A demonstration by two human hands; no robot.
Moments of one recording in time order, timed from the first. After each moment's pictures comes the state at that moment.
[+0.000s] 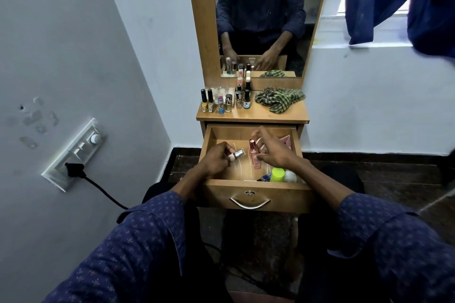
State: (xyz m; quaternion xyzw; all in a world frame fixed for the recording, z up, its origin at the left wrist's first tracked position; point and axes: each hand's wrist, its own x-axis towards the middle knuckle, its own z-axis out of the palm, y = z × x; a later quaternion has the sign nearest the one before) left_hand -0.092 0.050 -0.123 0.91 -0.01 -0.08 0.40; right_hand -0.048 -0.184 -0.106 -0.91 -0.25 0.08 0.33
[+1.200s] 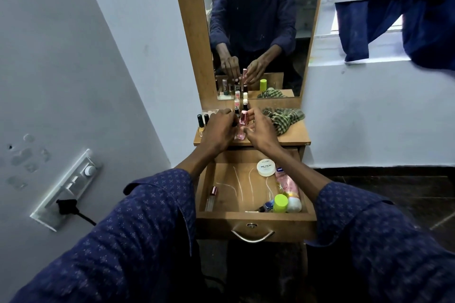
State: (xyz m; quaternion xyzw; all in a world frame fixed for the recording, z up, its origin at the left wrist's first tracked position) left_hand 0.007 0.032 -0.024 0.95 -0.13 0.22 0.17; right_hand 0.026 -0.125 -0.041 -0.88 -0.16 -0.13 0.44
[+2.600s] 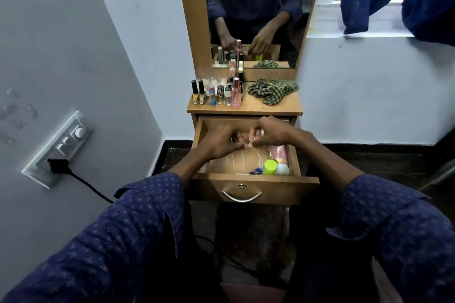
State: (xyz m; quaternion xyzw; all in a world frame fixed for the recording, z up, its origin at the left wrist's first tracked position) left_hand -0.062 0.023 -0.099 0.95 -0.17 -0.01 0.26; right_hand -0.024 -0.189 -0.052 -0.92 -0.28 0.18 0.20
